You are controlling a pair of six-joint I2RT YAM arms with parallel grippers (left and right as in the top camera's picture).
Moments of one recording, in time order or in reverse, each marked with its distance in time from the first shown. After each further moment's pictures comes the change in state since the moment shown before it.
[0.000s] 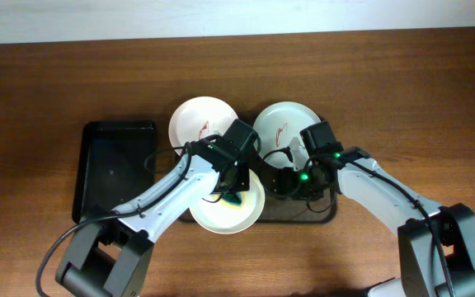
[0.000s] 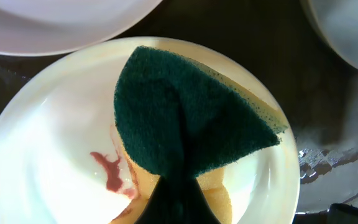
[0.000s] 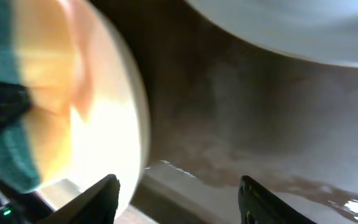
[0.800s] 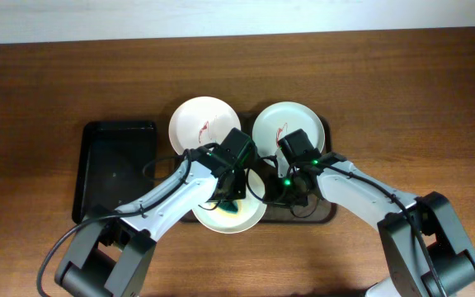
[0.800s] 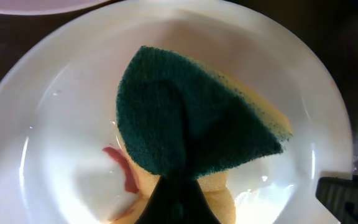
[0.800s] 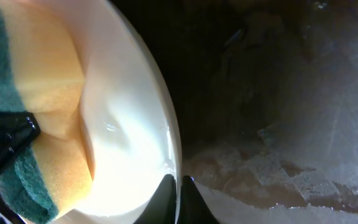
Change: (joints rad) left arm 0.000 -0.004 -0.080 0.037 -0.005 -0.001; right arm 0.124 0.069 -0.001 0.052 0.076 0.200
